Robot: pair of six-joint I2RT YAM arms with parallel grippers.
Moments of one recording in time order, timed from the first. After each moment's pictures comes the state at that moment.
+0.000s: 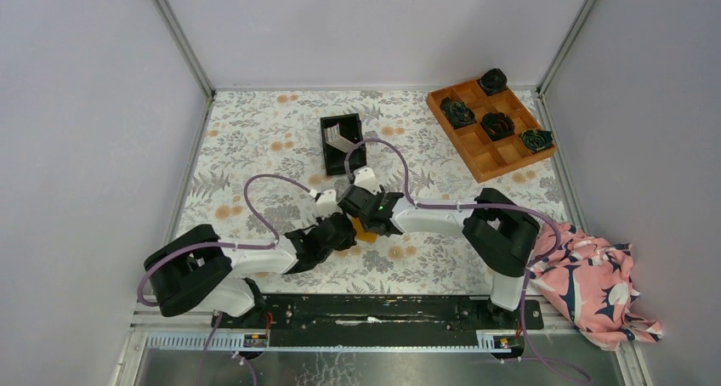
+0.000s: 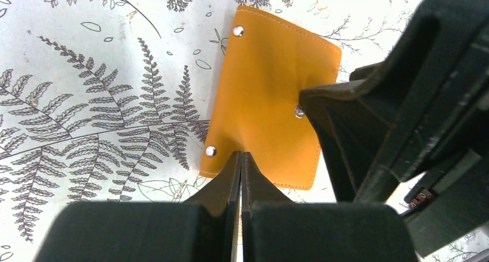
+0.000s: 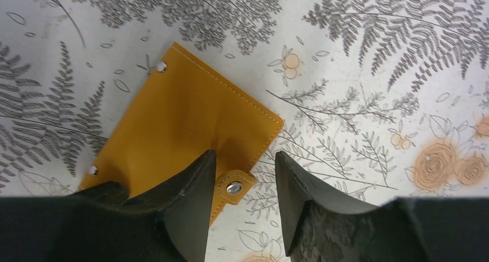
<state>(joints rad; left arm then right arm) -0.97 1.39 0.43 0.22 -0.42 -0.94 1.05 1.85 1.16 -0.41 0.54 0.51</state>
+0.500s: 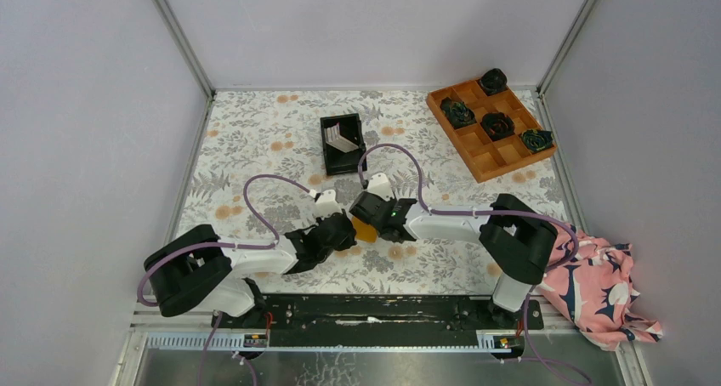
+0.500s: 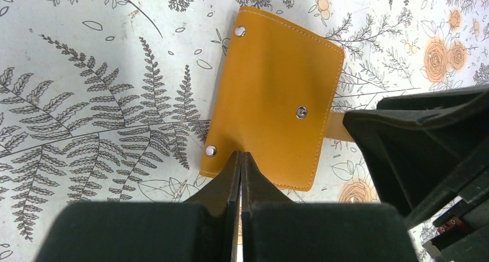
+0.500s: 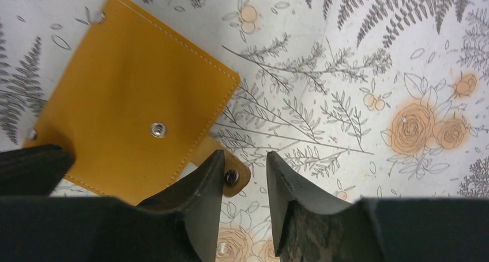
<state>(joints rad) -0.98 1.39 0.43 0.22 -0.42 -0.95 1.05 1.75 1.03 -0.43 0.56 0.54</state>
